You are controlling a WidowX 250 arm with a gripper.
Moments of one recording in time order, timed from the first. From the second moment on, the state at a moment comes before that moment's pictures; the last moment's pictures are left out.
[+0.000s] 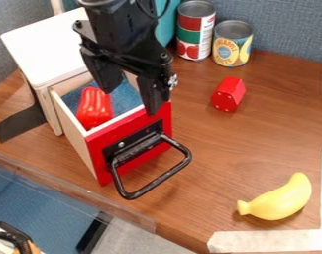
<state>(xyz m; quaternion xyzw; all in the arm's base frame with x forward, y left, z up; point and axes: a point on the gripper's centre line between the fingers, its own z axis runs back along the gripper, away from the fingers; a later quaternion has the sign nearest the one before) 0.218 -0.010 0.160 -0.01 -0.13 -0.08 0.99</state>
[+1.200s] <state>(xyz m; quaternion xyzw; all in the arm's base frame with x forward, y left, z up) 0.241 0.058 0.134 0.05 -0.07 0.05 0.99</state>
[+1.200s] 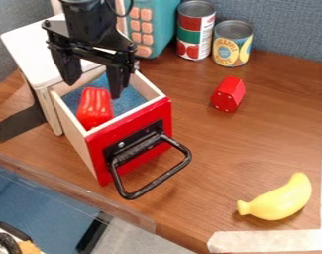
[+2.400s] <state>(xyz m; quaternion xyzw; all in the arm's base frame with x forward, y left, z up) 0.259 0.089 0.106 0.07 -0.14 0.15 0.98</state>
